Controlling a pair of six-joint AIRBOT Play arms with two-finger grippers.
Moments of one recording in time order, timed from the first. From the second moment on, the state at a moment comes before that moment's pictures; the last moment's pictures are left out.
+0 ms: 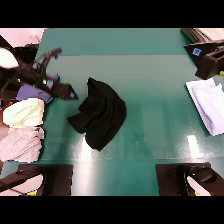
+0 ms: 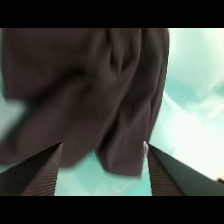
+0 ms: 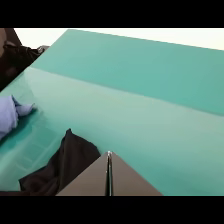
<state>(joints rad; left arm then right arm) -0.07 -1.24 1.25 0.95 -1.44 -1.24 0.30 -0.71 1.26 -1.28 0.87 1.53</state>
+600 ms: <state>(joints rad) 0.05 -1.11 0.75 0.99 -1.12 -1.27 0.30 -0.81 1.26 -1.27 0.95 1.53</state>
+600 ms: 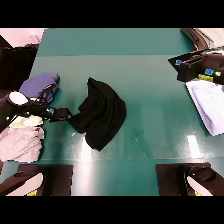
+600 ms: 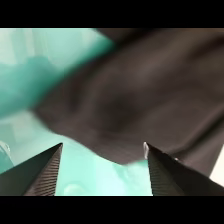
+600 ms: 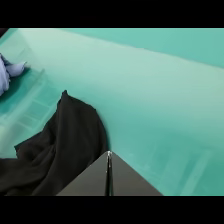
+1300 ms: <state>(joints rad) 0.15 -1.28 0.73 0.77 -1.12 -1.18 0.30 -0.81 1.26 -1.27 0.95 1.53</state>
